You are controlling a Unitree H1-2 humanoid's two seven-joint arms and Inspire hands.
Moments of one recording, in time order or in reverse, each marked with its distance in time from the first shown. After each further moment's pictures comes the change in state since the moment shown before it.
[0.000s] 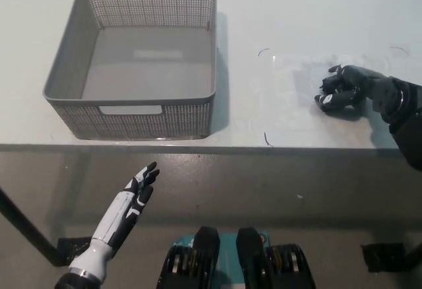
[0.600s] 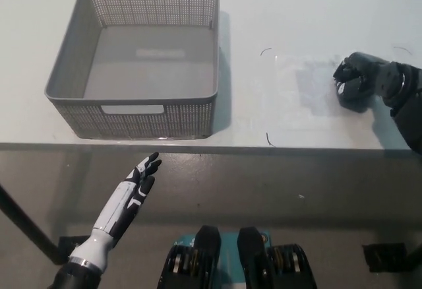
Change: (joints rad) left_arm -0.036 0.000 0.006 0.005 -0.001 0.002 -0.013; right_arm -0.083 0.015 -0.002 0.140 0.023 -0.007 -0.102
